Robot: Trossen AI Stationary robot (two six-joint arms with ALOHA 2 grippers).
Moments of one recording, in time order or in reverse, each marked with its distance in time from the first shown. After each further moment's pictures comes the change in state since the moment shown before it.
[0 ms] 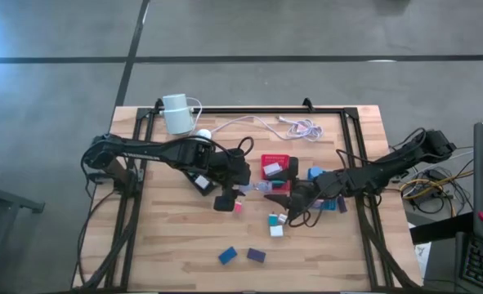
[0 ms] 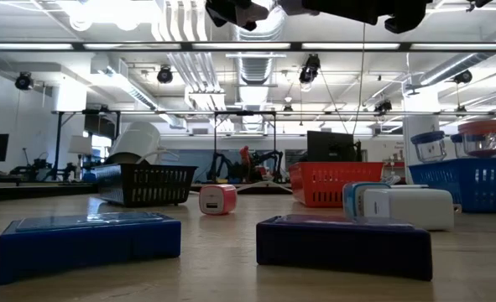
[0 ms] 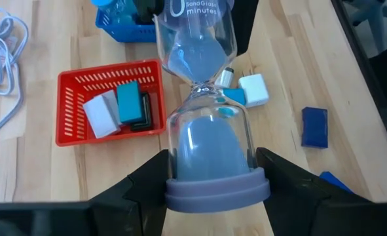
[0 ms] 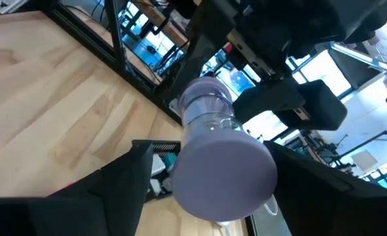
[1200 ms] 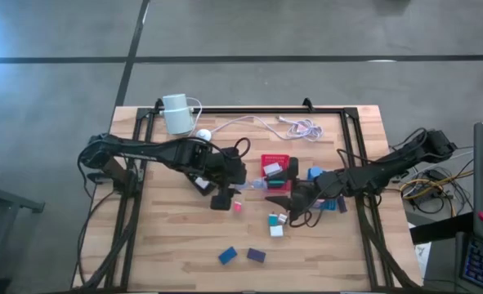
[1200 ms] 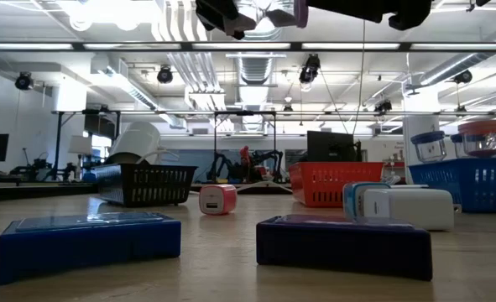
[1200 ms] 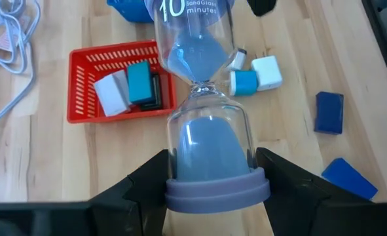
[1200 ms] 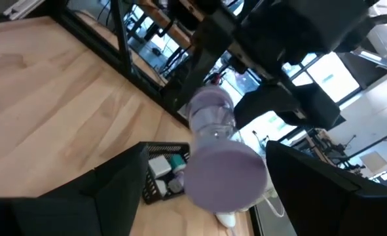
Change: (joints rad) left arm -0.005 -0.034 -0.049 -0.024 -0.049 -0.015; right arm 0.001 -0.012 0.003 -0.027 -0.020 0.018
